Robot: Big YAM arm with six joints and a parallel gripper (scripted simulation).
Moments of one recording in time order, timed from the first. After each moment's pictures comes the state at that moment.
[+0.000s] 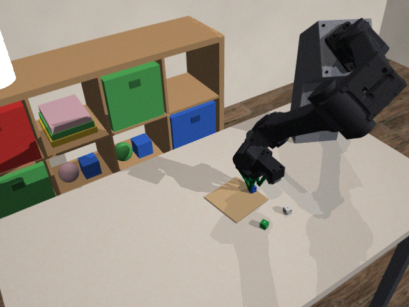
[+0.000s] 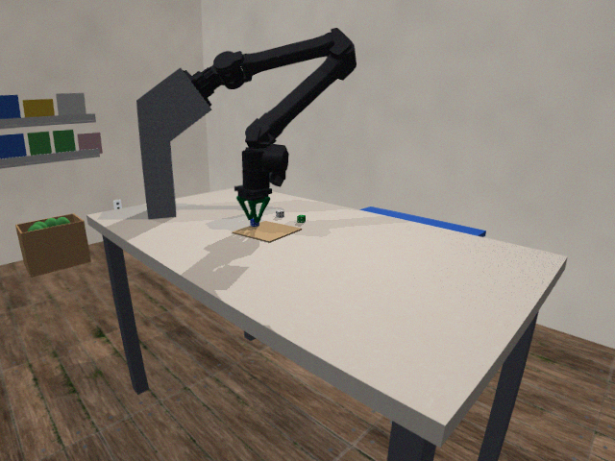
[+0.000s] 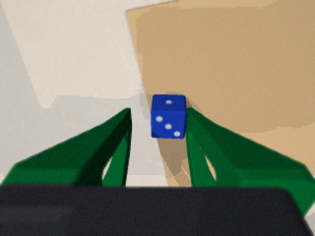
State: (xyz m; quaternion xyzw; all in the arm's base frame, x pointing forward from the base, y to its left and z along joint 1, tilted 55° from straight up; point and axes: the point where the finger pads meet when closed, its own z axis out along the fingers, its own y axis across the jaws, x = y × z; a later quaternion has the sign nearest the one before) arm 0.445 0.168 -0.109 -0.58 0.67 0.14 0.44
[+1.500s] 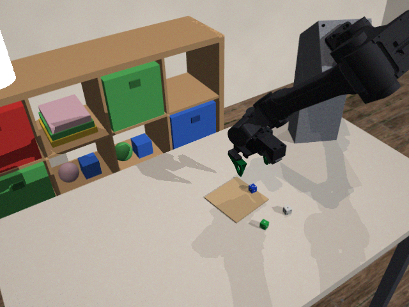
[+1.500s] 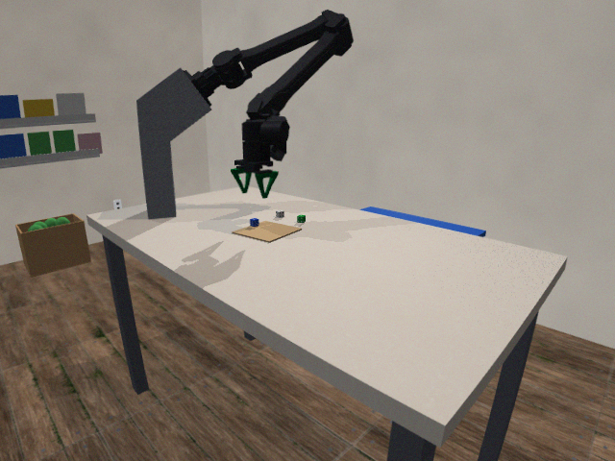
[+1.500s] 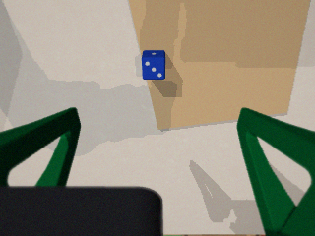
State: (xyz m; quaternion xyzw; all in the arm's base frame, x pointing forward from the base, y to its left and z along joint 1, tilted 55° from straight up) arm 0.417 0.112 -0.062 -0.58 0.67 0.13 0.45
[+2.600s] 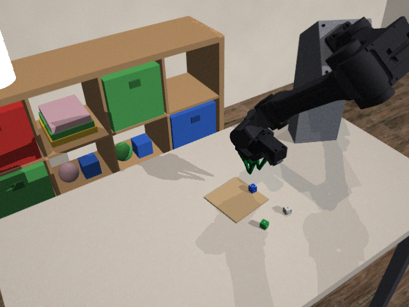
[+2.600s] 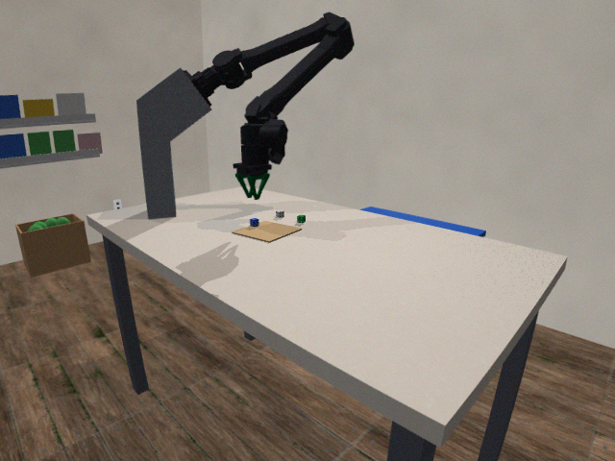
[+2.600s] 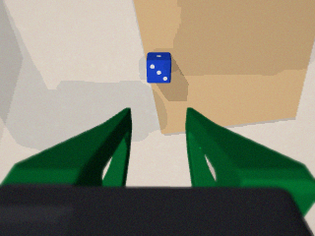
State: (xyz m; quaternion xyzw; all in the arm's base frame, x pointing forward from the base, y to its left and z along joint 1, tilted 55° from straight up) arm 0.417 0.119 -0.071 -0.58 0.67 0.13 0.45
